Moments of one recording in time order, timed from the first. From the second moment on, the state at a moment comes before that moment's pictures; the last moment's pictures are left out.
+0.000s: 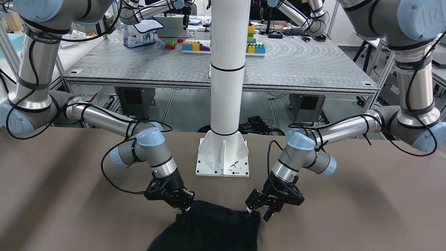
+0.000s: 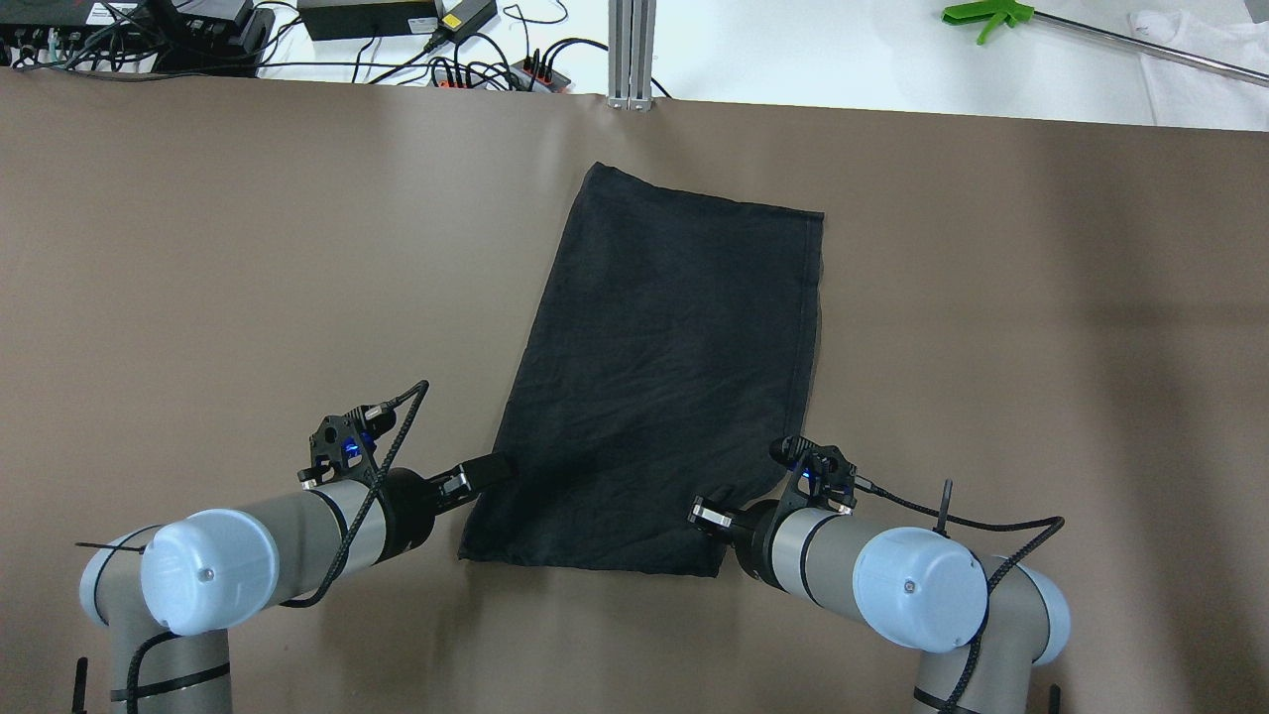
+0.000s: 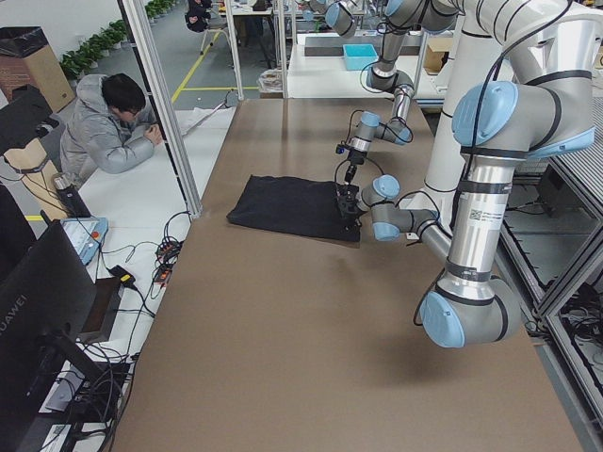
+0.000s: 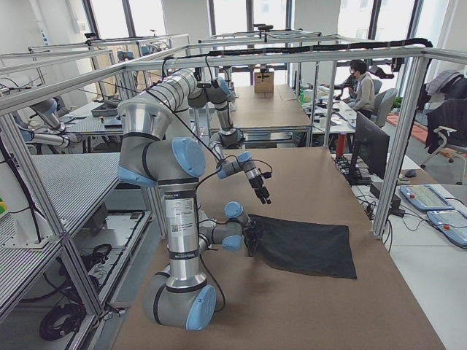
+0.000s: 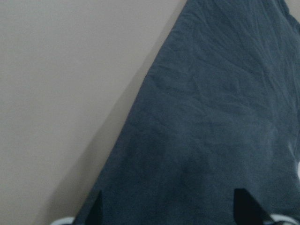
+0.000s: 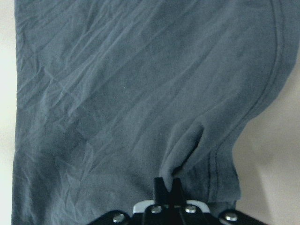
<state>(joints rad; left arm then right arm) -0.35 -1.85 -1.87 -2.30 -1.43 -1.77 0.35 -1.28 1.87 -0.94 1.54 1.72</state>
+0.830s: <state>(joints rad) -0.26 -1.83 -1.80 -2.33 -1.37 -1.76 0.35 -1.28 1.87 -0.94 1.54 1.72</state>
